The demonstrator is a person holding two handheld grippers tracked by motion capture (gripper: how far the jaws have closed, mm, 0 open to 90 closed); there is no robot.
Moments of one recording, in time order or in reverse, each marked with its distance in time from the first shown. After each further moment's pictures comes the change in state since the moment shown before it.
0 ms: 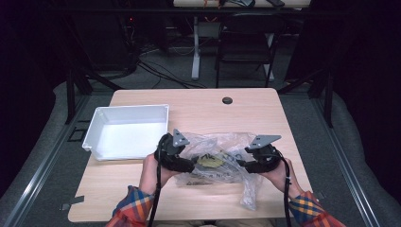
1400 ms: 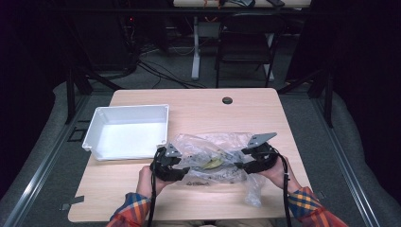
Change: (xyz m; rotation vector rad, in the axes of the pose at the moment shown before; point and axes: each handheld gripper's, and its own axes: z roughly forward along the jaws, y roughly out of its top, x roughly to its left) left arm 0.017 -0.053 0.032 0.046 -0.121 -0.066; right arm -0.006 -0.002 0.015 0.041 0.124 -0.033
